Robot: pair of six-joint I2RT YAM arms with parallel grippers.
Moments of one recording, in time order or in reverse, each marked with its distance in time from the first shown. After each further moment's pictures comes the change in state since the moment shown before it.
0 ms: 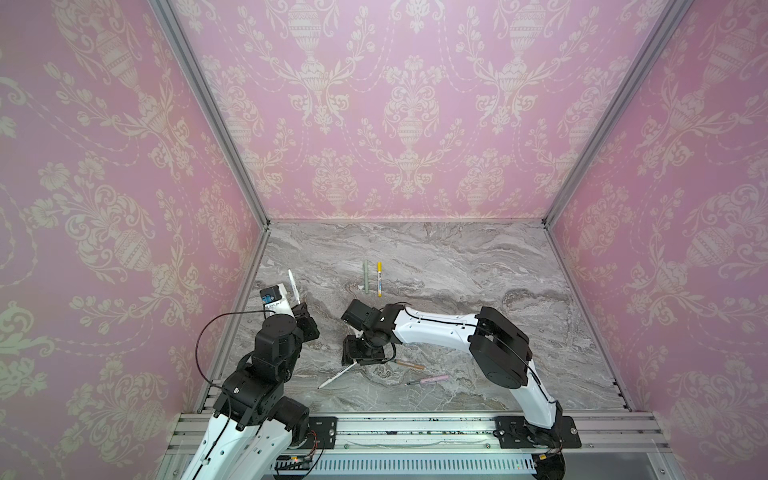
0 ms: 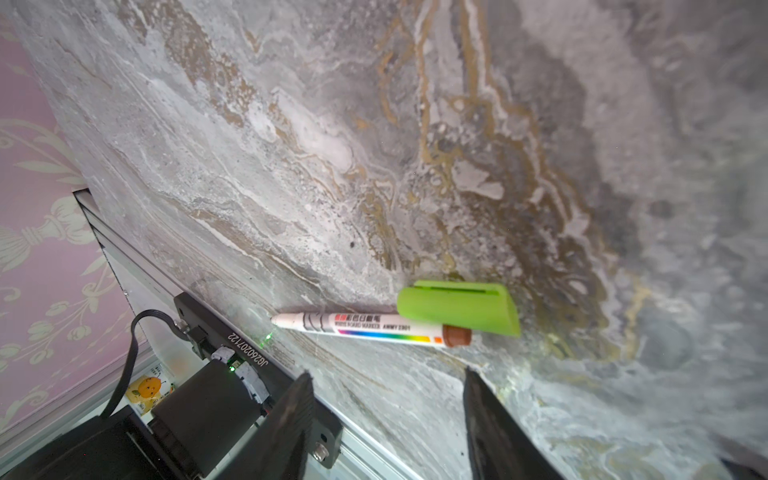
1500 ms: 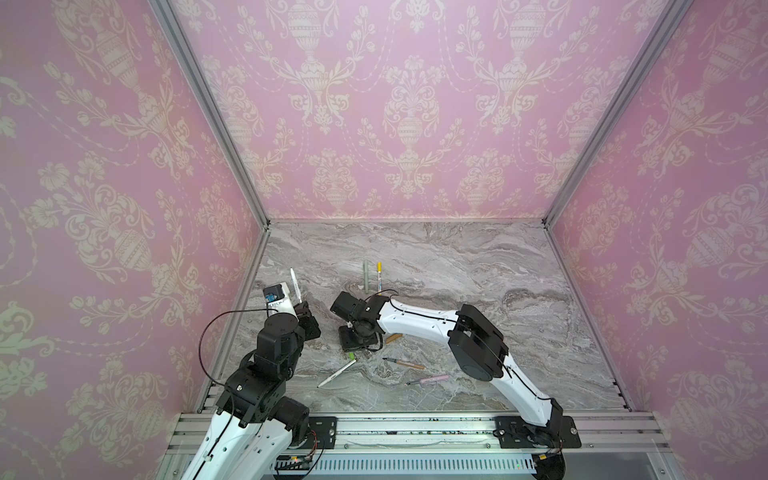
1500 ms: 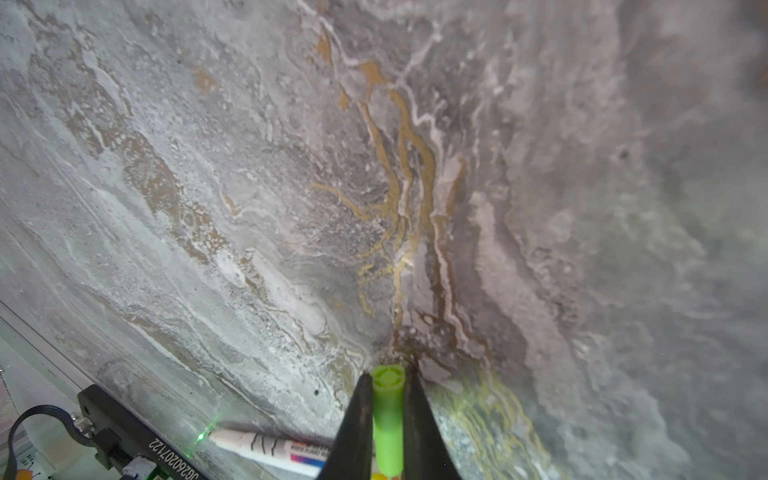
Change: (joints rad) left arm 0.001 0.010 -0.017 0.029 0.000 0.030; right arm -0.028 0.201 0.304 -0.164 0.174 -0.185
